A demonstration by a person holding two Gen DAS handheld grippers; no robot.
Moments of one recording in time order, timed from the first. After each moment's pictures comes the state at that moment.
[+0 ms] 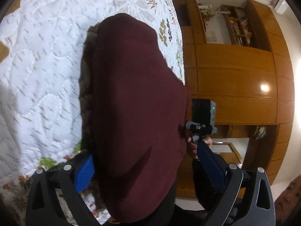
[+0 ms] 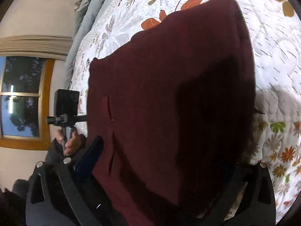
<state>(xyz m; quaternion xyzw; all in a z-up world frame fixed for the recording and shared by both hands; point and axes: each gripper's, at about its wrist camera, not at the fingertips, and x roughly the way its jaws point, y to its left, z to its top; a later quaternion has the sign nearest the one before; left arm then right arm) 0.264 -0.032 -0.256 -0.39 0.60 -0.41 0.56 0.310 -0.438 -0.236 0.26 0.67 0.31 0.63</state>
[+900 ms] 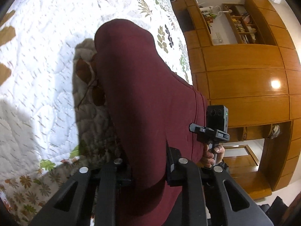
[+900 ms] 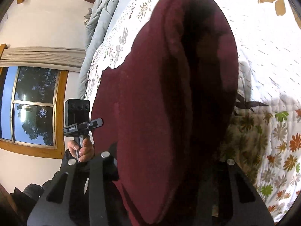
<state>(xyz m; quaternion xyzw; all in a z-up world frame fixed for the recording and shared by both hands) 0.262 -0.044 -0.229 -0.34 0.59 -0.38 0.63 0.295 -0.418 -0.210 0.30 0.62 0.32 0.64</state>
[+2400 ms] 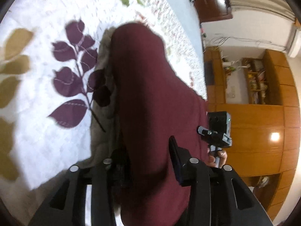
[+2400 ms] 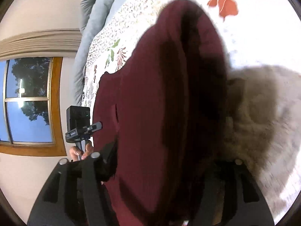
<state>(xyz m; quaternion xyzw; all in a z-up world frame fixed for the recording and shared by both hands) 0.412 0.229 -0.264 -0.45 0.55 -0.25 0.66 0.553 -0.163 -0.259 0.24 0.68 0.37 0.58</state>
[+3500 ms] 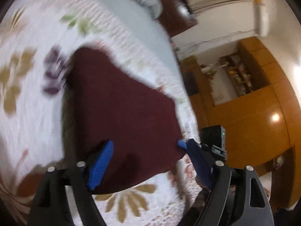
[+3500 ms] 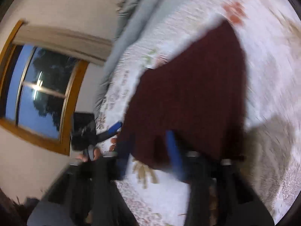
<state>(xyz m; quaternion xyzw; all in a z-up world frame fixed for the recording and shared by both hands) 0.336 0.212 -0.225 -0.41 0.45 -0.26 0.75 0.454 -0.174 -0.222 0.29 0.57 0.41 0.65</state>
